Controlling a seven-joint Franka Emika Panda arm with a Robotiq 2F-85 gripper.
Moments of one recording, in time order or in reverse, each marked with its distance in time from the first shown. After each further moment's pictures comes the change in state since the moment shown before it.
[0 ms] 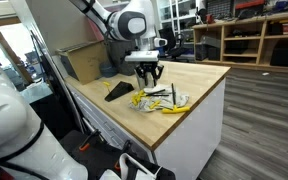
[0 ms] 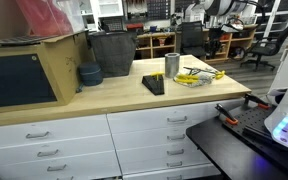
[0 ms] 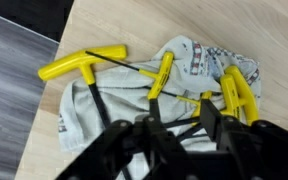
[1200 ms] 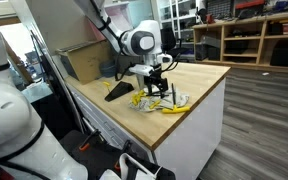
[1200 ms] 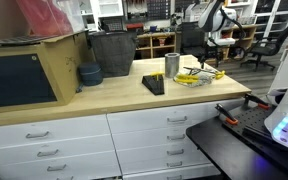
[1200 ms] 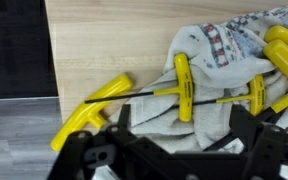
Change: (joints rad) arm 0.046 0.224 -0.039 0.091 -0.058 0.052 0.542
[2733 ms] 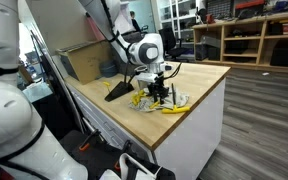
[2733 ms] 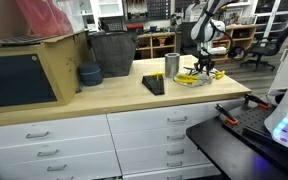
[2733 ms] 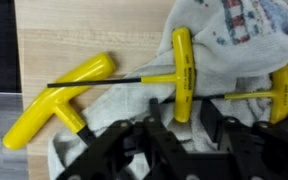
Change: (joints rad) arm 0.031 0.200 0.003 0.142 -0.030 0.004 -0.001
